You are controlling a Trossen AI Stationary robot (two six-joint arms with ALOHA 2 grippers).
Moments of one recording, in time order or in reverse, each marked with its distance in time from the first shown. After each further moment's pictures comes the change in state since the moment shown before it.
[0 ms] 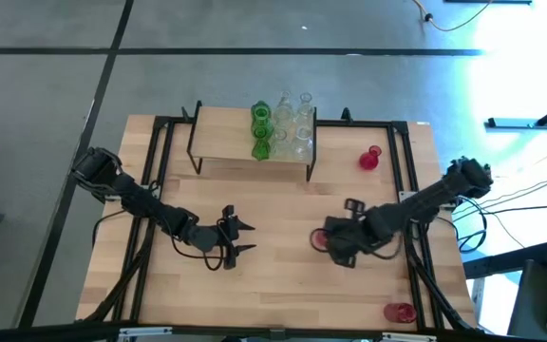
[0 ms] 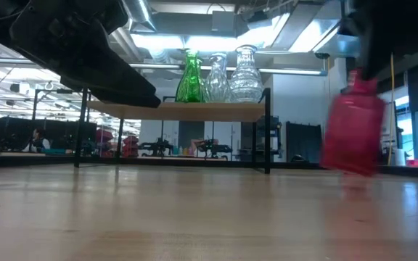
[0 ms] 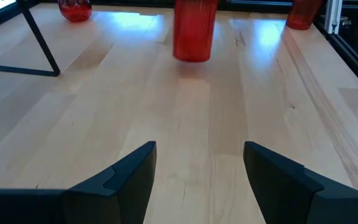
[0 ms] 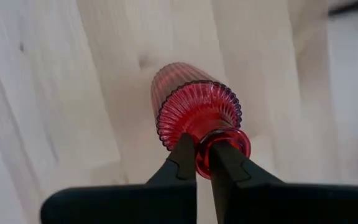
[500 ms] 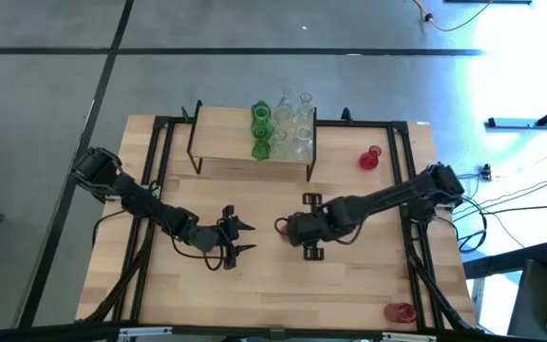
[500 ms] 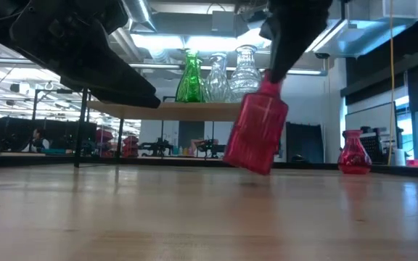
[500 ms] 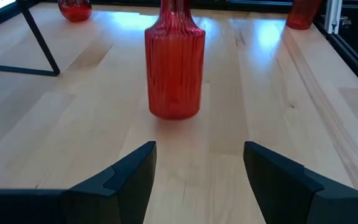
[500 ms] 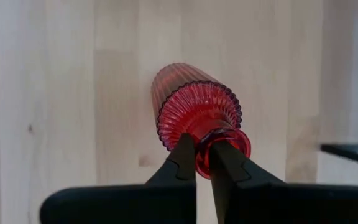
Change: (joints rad) left arm 0.001 0.000 0.000 -0.001 0.002 0.000; right arm -0.157 0.233 0.239 0.167 -0.012 -0.425
